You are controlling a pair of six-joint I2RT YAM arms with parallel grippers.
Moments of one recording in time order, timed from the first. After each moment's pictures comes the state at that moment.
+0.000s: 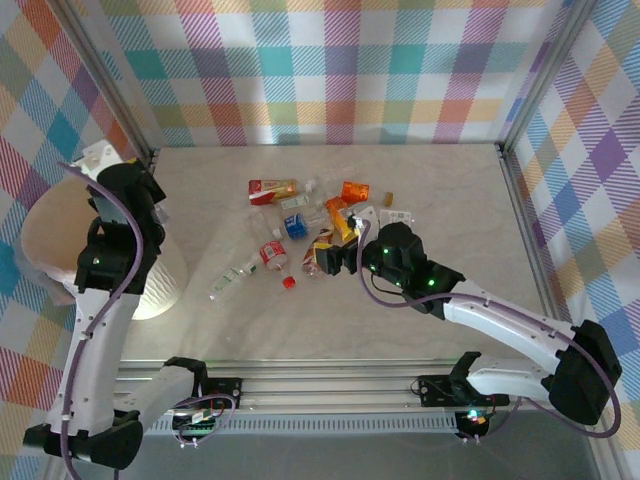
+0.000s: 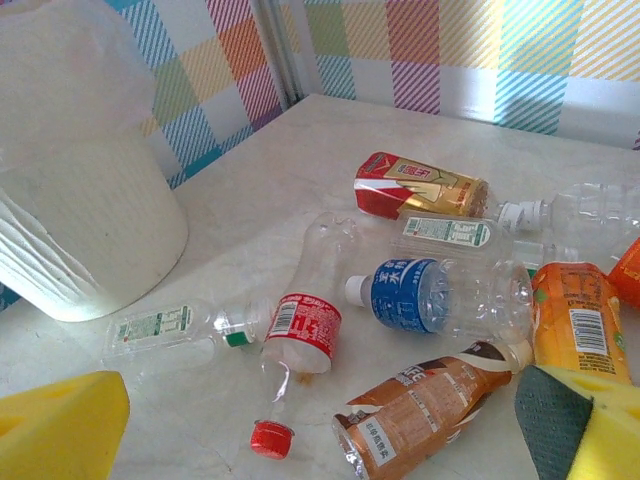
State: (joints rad) left arm -0.11 0.99 1.37 -0.60 -0.72 -0.25; right arm 0.85 1.13 0.80 0.06 0.02 0.23
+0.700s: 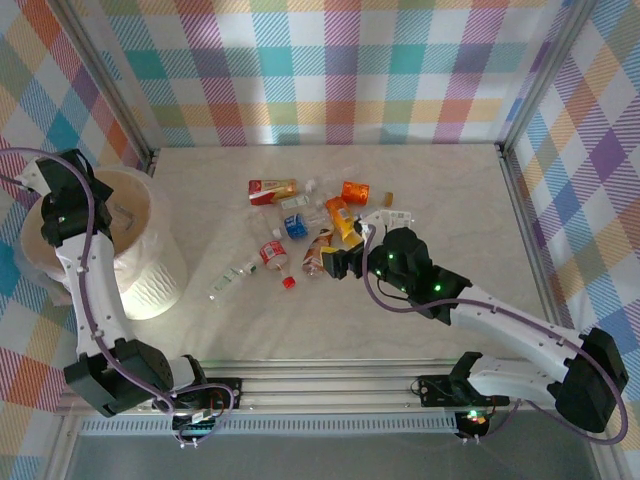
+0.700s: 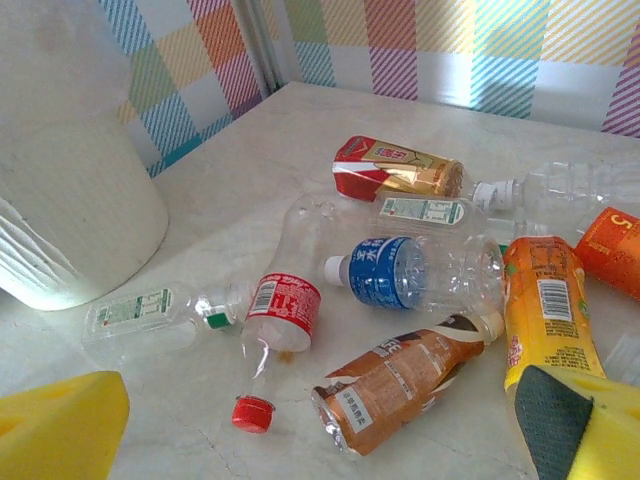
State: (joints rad) left arm 0.45 1.27 1.42 -0.69 -0.30 -0.54; right arm 0.85 1.08 0.76 0.01 0.06 0.22
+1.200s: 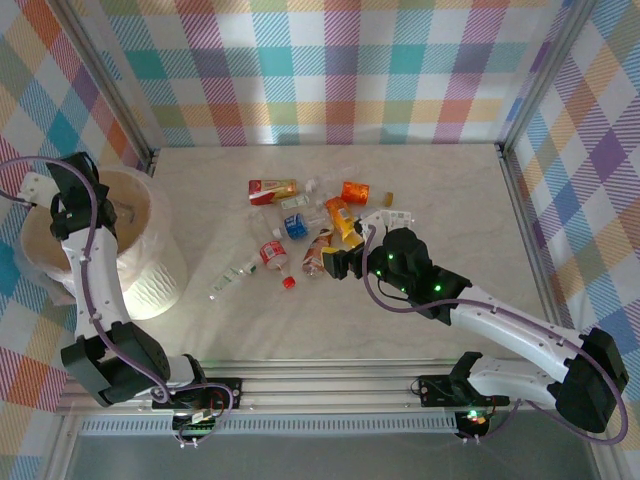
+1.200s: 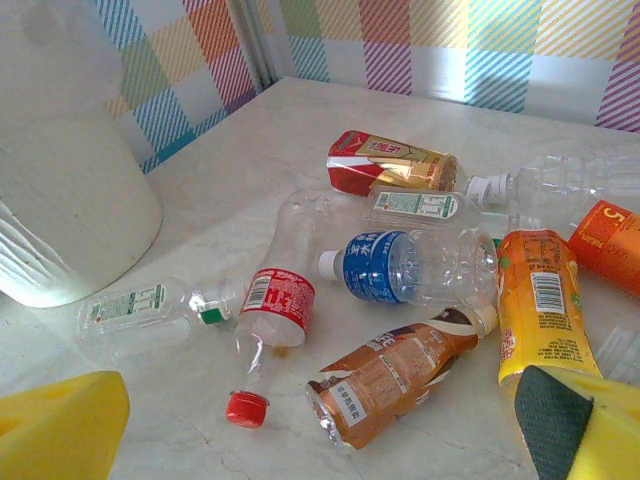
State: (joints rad) left arm 0.45 1.33 1.35 -0.59 -0.43 -0.79; right arm 0.85 1.08 0.76 0.01 0.07 0.22
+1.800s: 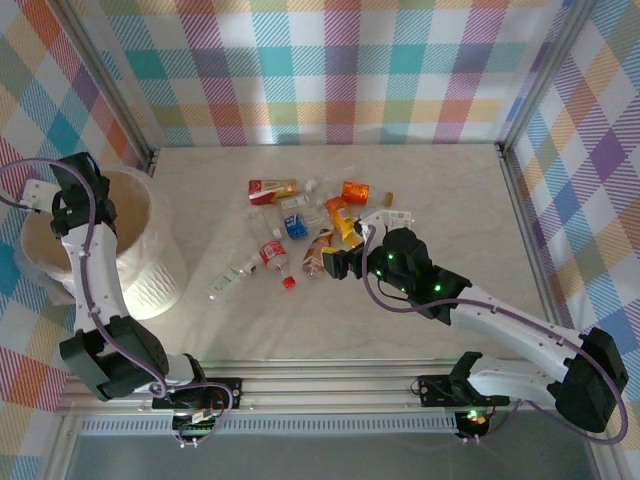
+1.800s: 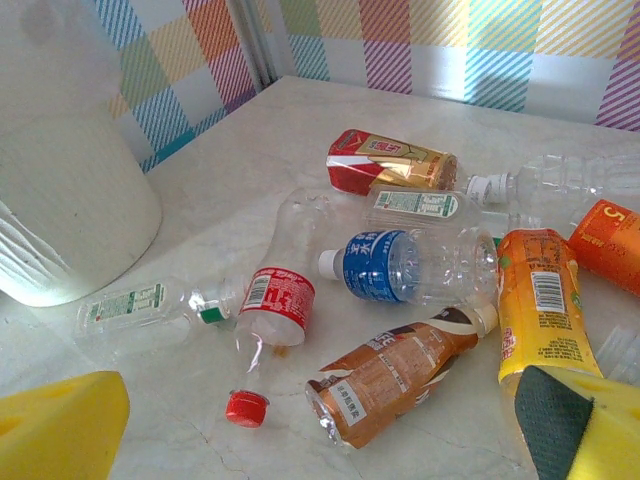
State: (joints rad) left arm 0.45 1.33 1.37 -0.66 -0.42 -0.88; right arm 0.85 1.09 0.76 0.01 0.07 0.22
